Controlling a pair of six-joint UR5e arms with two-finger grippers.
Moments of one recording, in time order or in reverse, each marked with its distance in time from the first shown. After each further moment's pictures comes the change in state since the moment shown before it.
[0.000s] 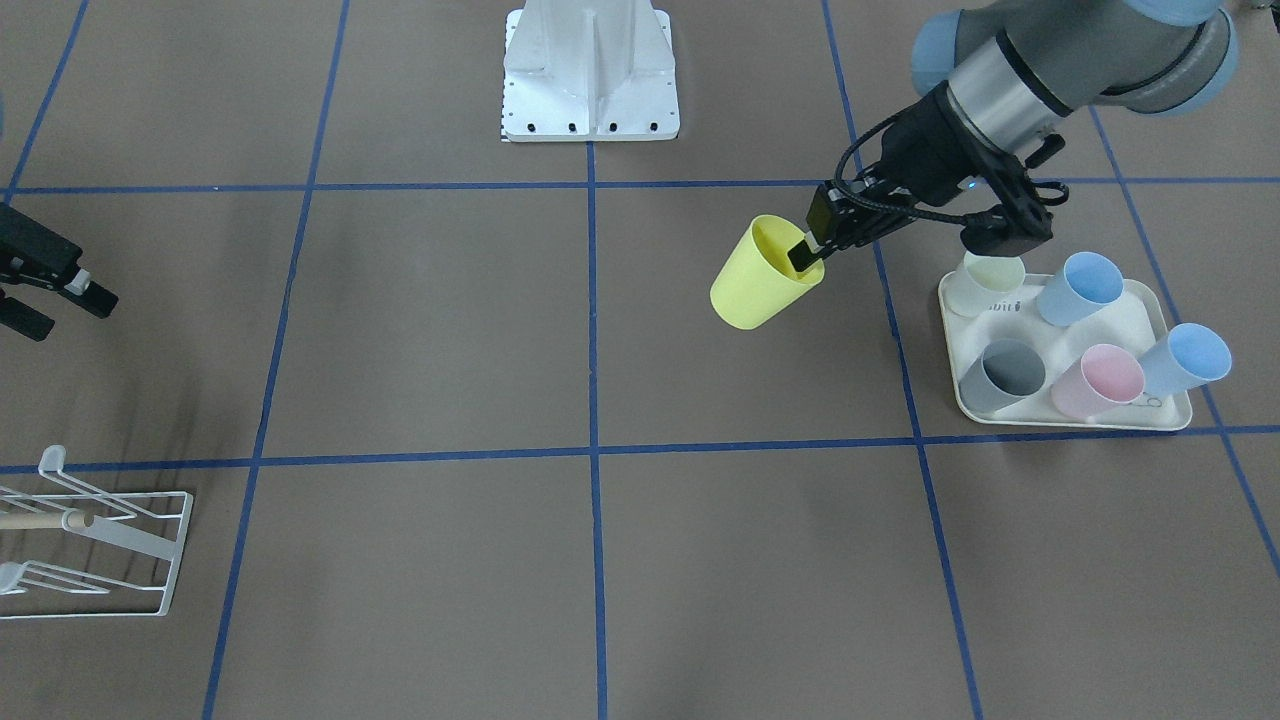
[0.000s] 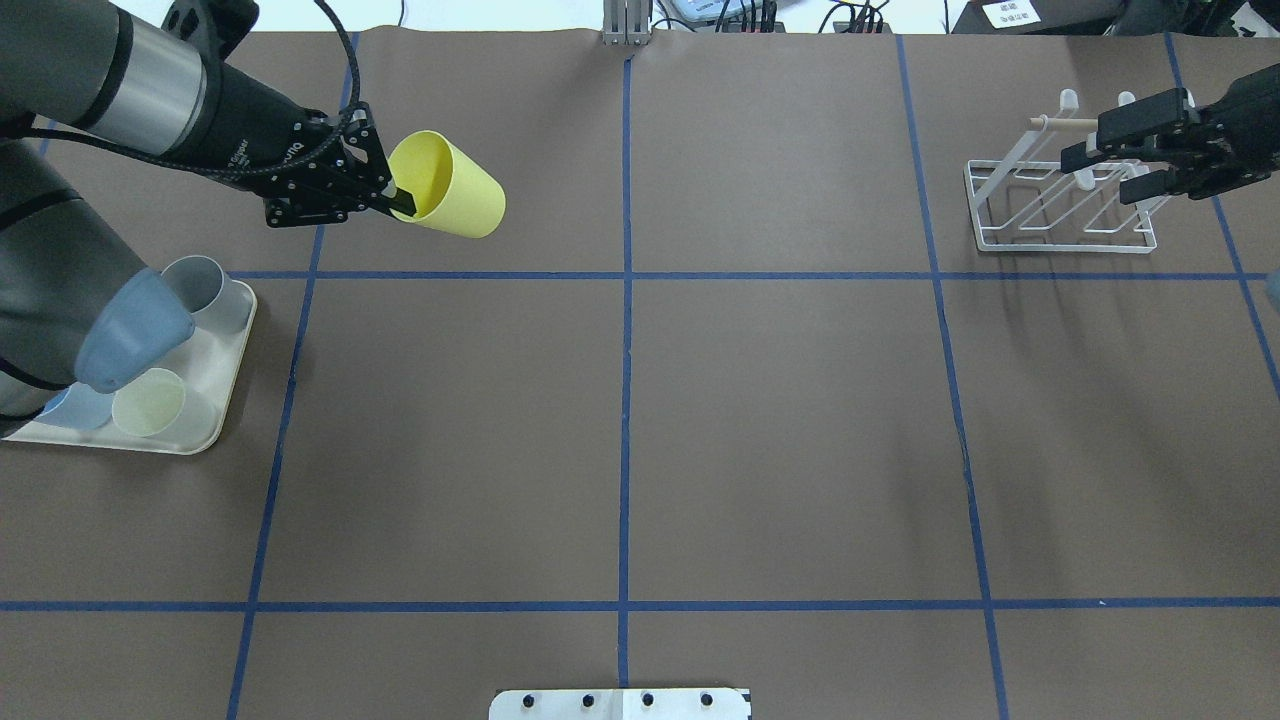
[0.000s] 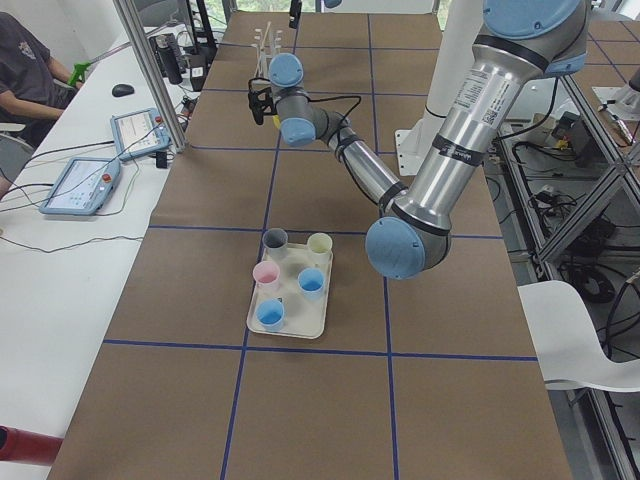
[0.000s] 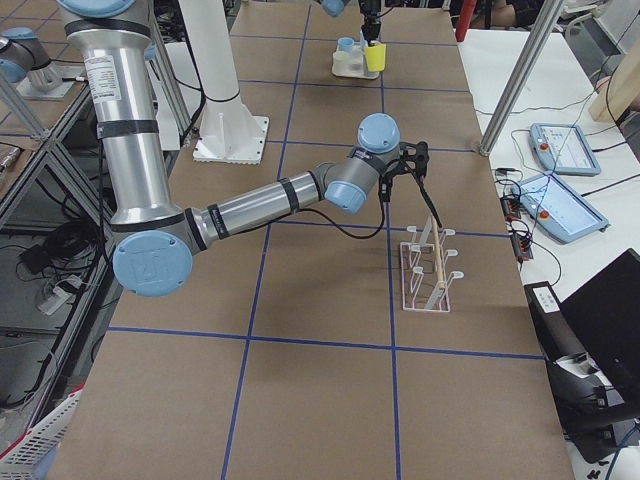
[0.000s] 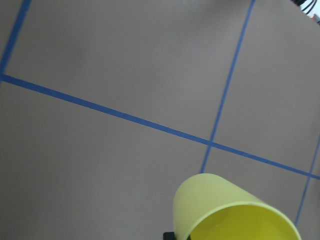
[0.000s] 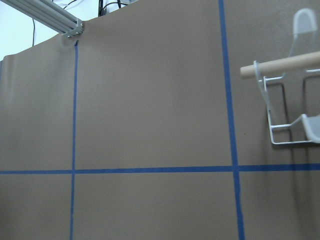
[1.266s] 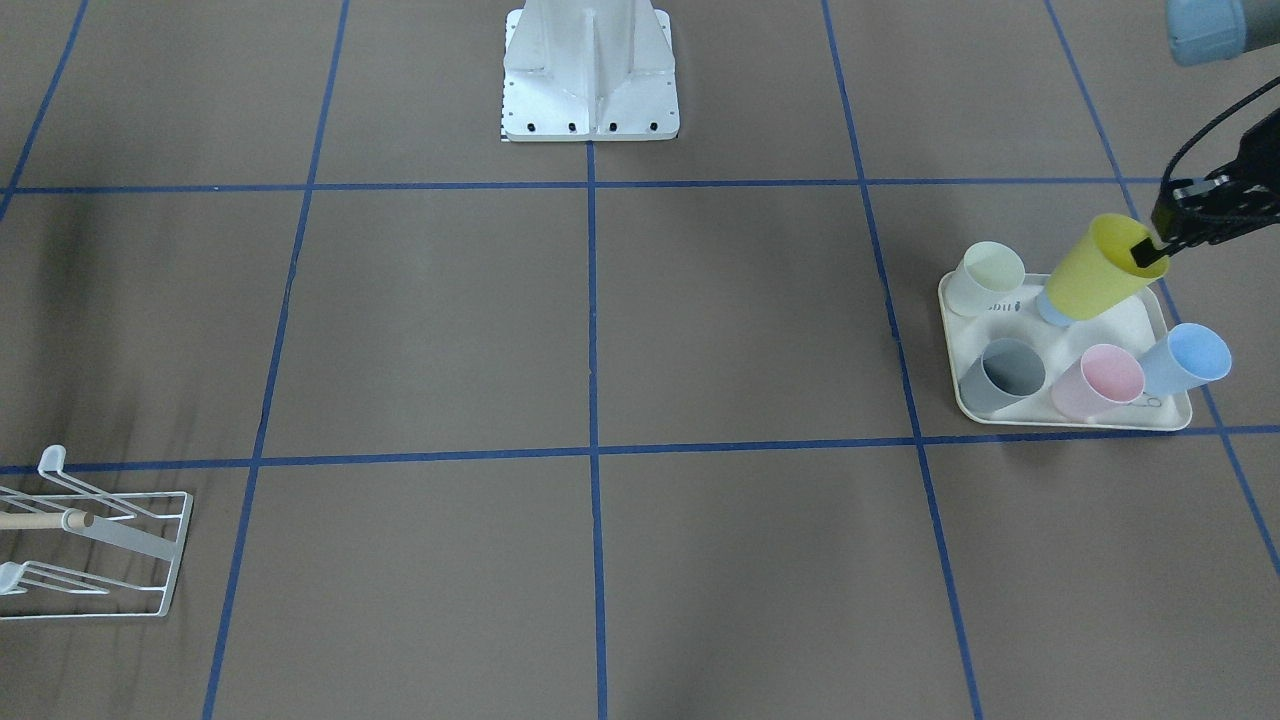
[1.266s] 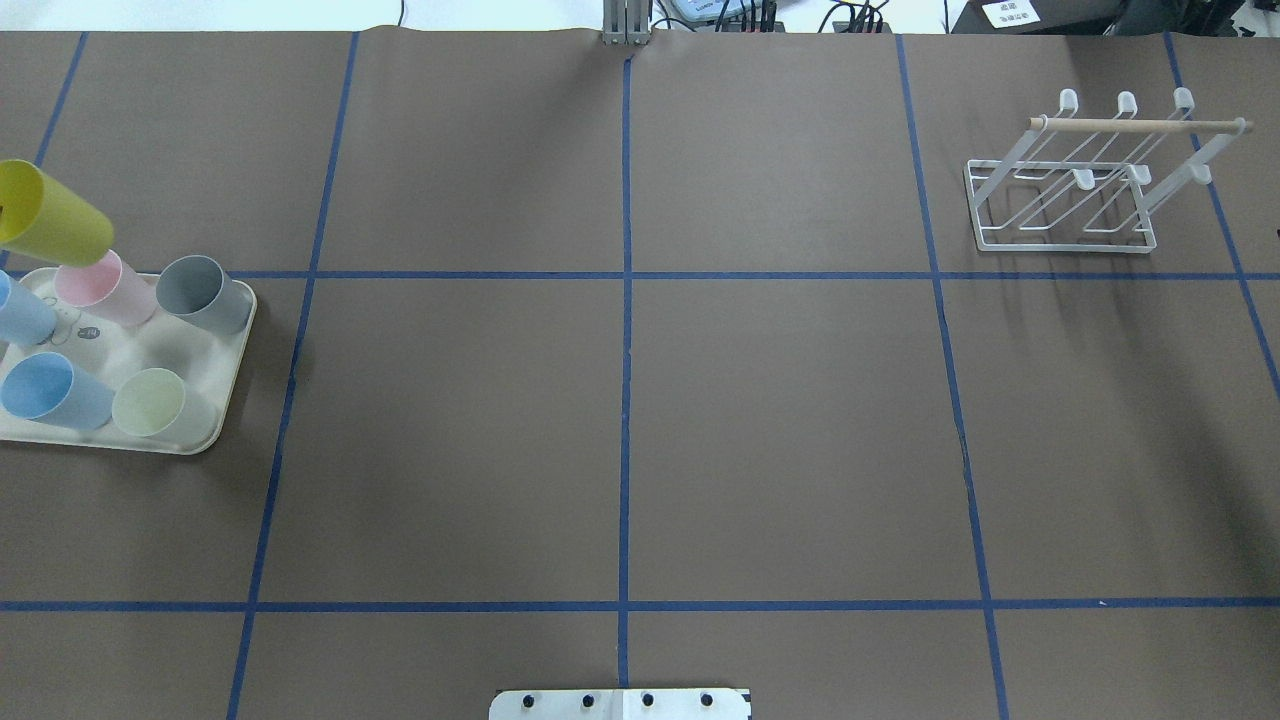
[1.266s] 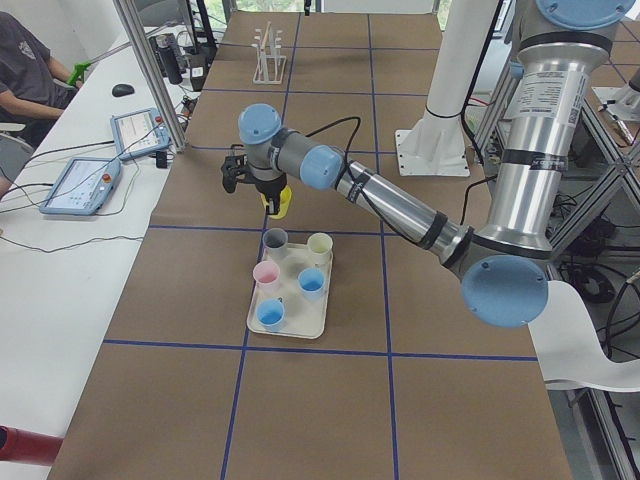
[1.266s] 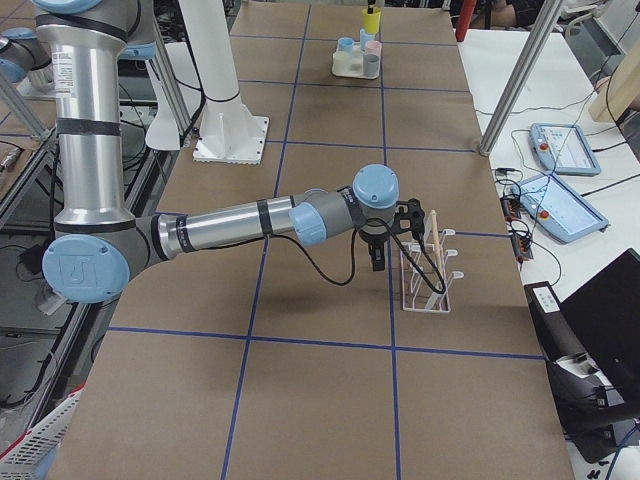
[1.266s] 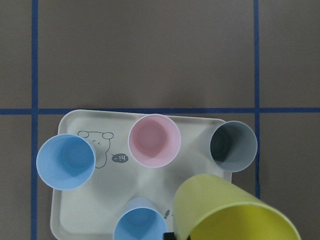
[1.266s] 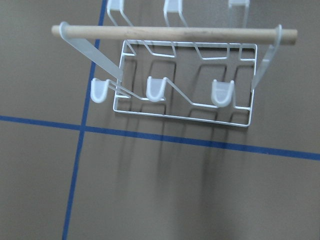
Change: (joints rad) left arm -0.315 0.248 -0.111 0.654 -0.170 0.962; right arm 0.188 -0.165 0.009 -0.408 0.010 -0.745
